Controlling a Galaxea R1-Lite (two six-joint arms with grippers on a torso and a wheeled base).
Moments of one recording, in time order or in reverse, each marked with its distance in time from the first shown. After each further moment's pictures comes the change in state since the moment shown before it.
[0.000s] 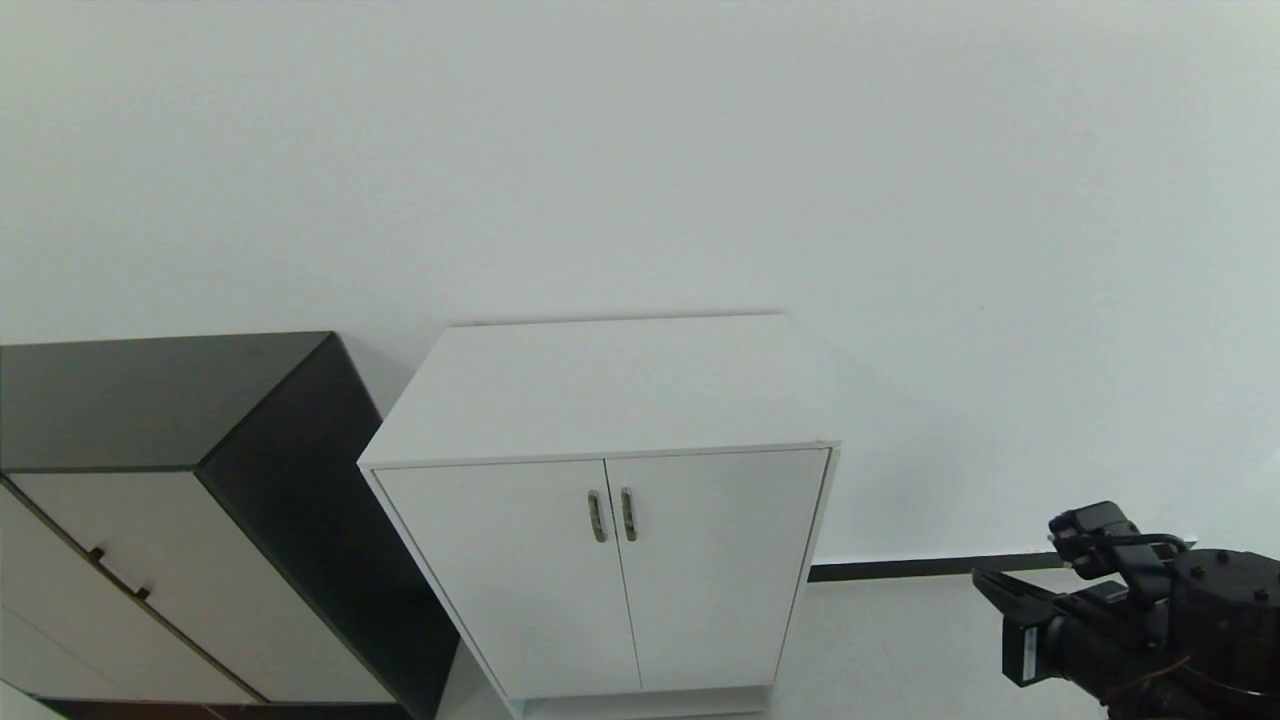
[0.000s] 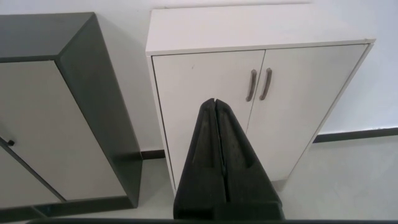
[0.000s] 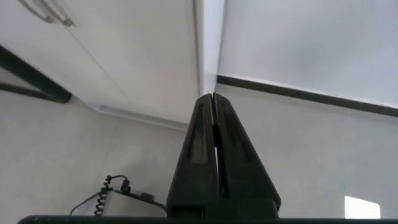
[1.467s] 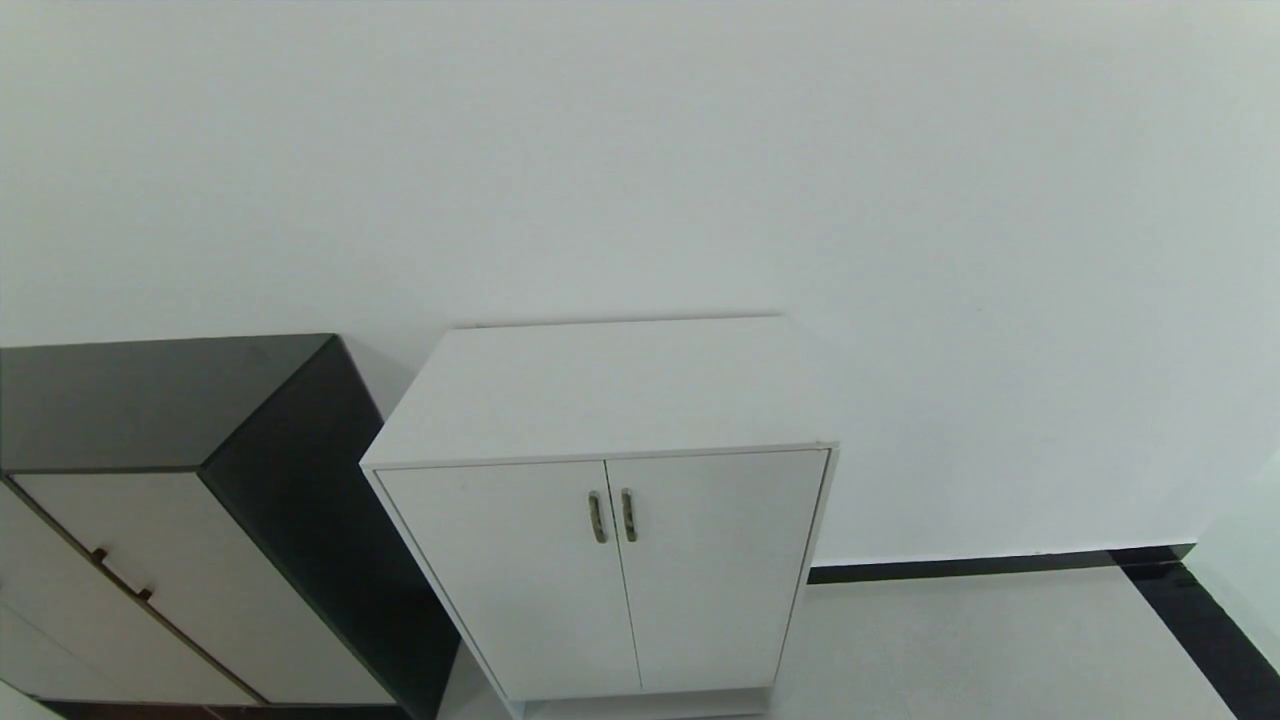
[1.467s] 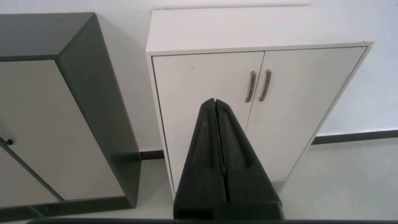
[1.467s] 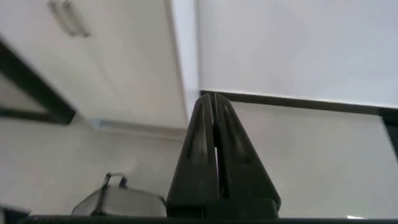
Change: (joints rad) left arm 0.000 0.000 0.000 -0.001 0.000 -0.010; right arm -0.221 -1.584 0.006 1.474 0.067 -0.053
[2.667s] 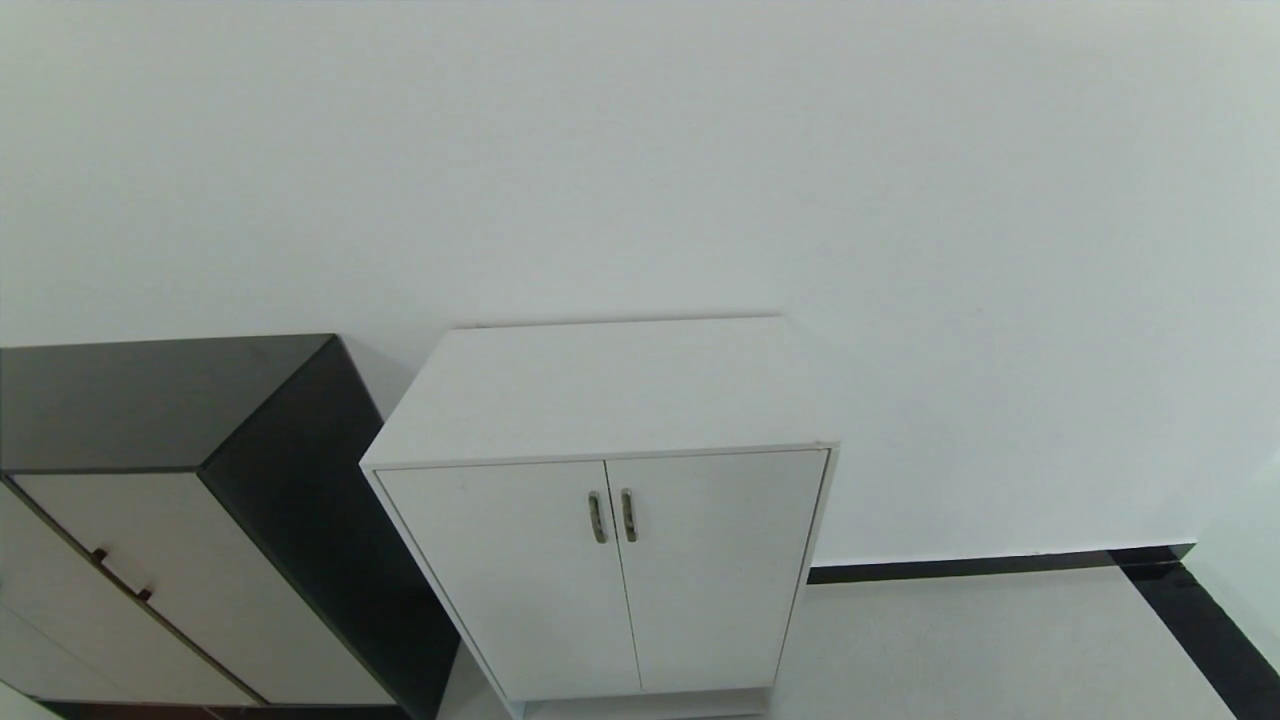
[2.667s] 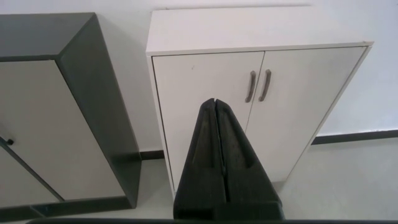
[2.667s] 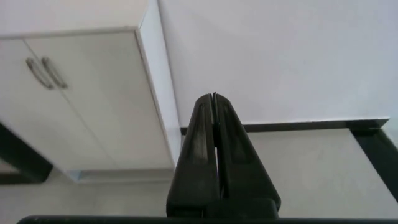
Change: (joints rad) left arm 0.000 0.000 0.000 0.000 0.000 0.003; right arm -0.171 -0.183 0.002 0.000 0.064 0.017
